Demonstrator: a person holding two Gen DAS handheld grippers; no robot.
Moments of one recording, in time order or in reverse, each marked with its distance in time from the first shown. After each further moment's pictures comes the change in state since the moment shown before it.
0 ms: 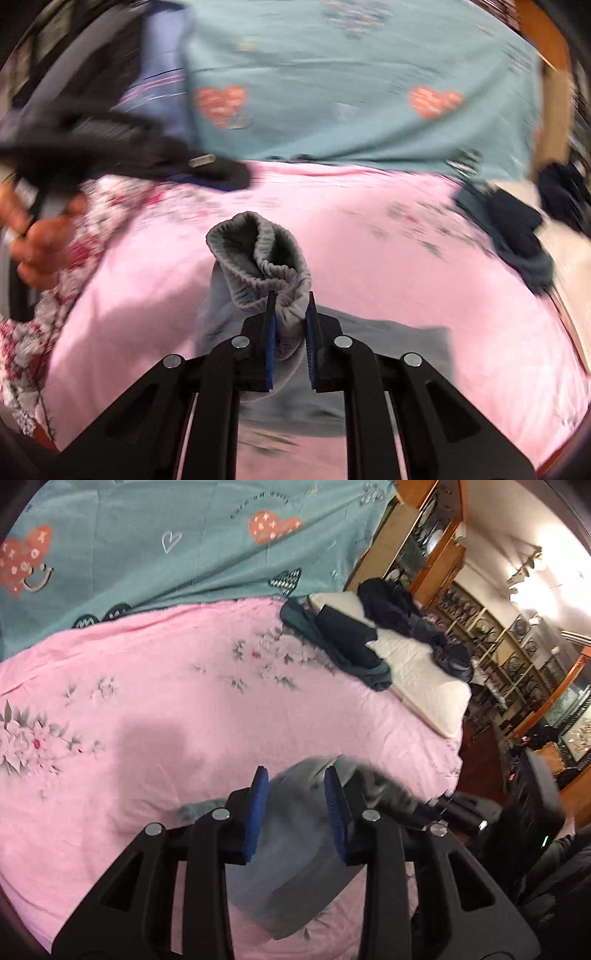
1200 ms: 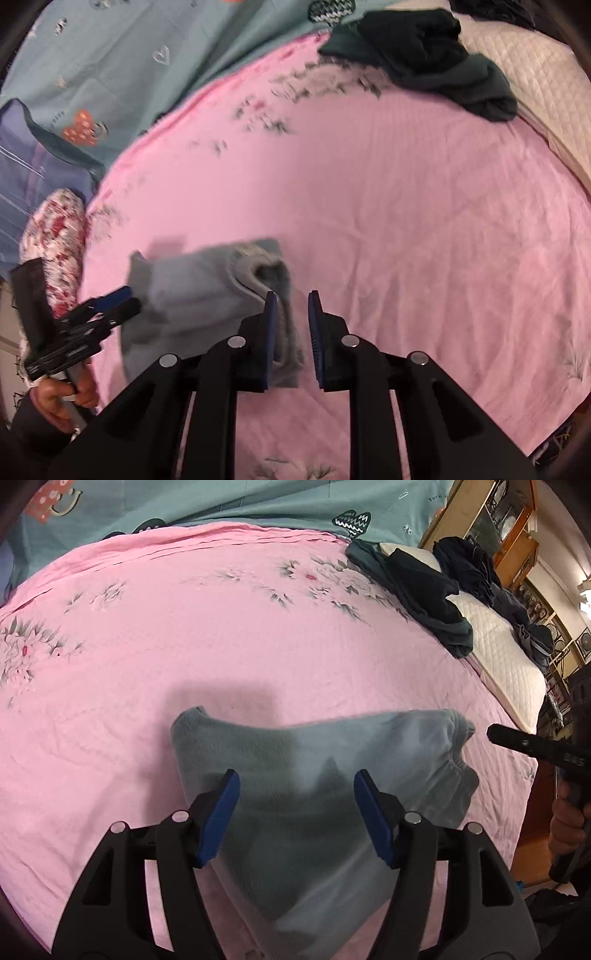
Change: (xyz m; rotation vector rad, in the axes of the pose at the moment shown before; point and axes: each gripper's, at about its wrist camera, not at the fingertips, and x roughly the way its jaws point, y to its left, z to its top) left arm 0.117 -0.003 -0.057 -0.139 0.090 0.247; right arm 0.046 -0.200 -0.052 0.462 0.335 0.114
